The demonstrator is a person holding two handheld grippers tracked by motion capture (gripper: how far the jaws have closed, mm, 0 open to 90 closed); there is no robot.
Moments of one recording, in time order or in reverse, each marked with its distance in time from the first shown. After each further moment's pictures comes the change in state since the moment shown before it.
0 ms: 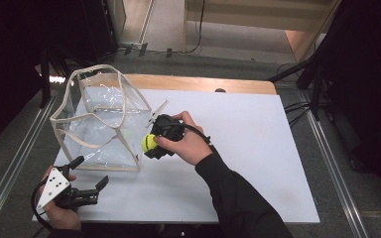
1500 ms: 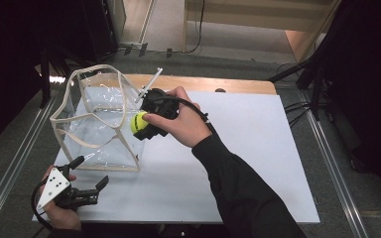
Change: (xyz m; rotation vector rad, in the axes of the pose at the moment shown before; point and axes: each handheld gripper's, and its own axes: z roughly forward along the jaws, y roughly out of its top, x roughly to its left) left arm 0.000 0.000 0.000 -0.001 -0.004 -0.001; right arm 0.002 0.055 -0.059 -0.036 0.015 -0.043
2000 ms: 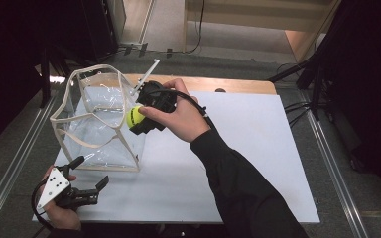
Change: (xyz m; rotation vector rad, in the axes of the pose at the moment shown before) left arm 0.000 0.000 0.000 0.001 -0.002 0.001; right arm 0.001 0.016 -0.013 -0.011 0.000 -0.008
